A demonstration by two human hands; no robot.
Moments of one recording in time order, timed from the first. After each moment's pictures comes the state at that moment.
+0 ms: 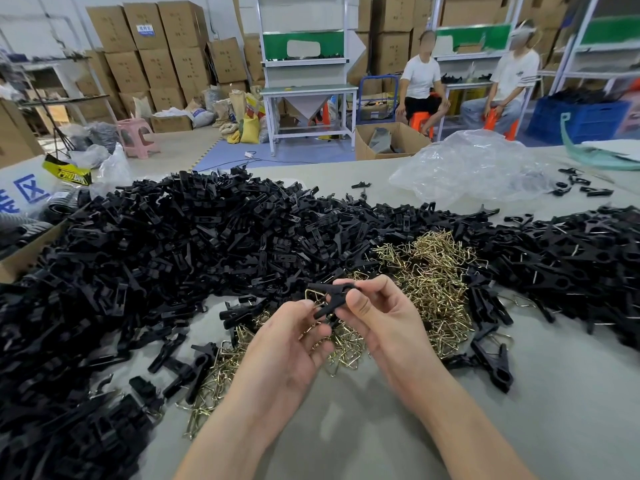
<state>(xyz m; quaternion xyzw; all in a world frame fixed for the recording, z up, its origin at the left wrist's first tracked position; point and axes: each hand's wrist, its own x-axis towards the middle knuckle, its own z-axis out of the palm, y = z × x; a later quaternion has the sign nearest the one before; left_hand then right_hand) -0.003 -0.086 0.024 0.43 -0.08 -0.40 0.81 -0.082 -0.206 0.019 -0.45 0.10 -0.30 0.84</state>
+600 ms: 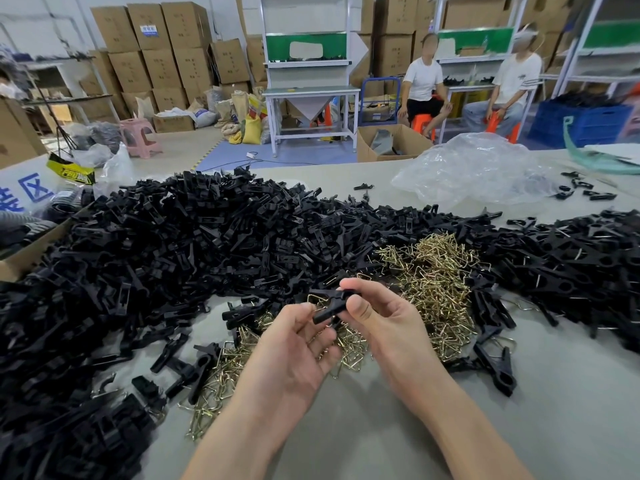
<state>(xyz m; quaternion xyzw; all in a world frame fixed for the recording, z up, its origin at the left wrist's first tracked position) -0.008 -0.085 0.029 0.39 -0.04 -0.43 0.81 -0.081 -0.202 0.021 -0.55 0.10 -0.29 0.78</state>
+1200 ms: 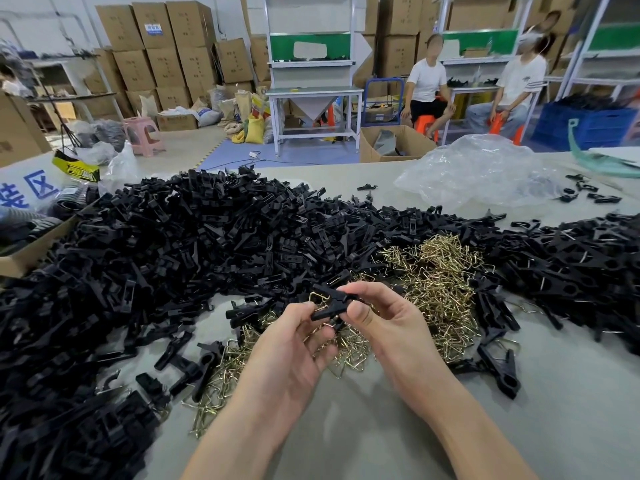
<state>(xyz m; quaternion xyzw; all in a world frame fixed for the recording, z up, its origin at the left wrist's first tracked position) -0.007 -0.083 0.031 0.43 -0.04 -0.40 0.81 -0.085 -0.205 0.019 -0.56 0.08 -0.27 0.78</state>
